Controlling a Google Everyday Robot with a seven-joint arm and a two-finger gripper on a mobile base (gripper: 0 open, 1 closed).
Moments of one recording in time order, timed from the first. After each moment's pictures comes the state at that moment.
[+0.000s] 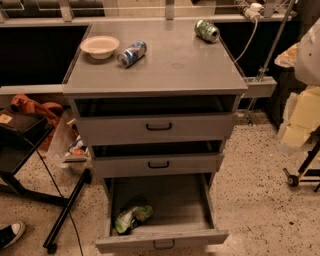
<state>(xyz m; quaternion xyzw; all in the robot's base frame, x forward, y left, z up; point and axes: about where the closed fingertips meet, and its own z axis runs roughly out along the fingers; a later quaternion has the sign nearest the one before) 0.438 -0.216 0.977 -0.60 0.78 -0.04 0.16</state>
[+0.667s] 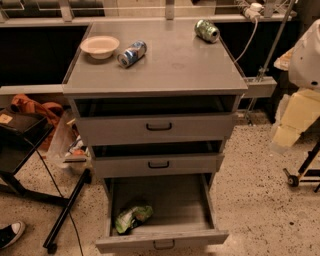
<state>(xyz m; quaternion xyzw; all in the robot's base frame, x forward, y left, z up) 0.447 -0.217 0.967 -0.58 0.80 -0.04 0.16</state>
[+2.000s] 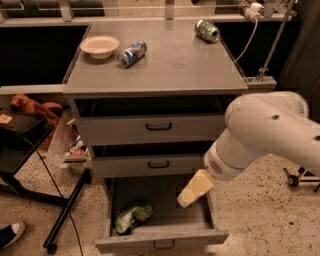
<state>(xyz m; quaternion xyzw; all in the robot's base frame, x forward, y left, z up) 0.437 -0.130 0.733 -0.35 0.93 0.07 0.11</state>
